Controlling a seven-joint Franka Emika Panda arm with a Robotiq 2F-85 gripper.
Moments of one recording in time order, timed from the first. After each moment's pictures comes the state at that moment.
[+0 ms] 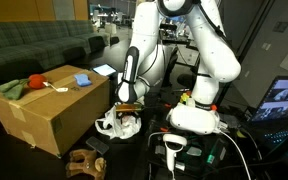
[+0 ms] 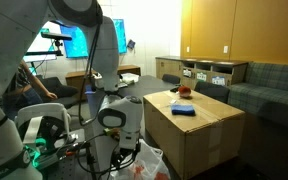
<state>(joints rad) 0.18 0.66 0.03 -2.49 0.49 2.98 0.91</state>
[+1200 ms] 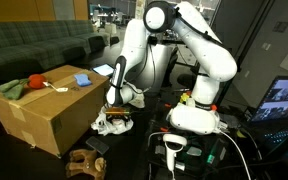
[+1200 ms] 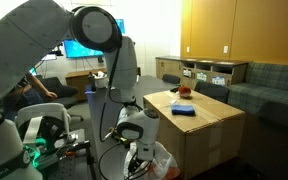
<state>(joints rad) 0.03 0.91 0.10 -2.19 0.46 2.95 0.84</state>
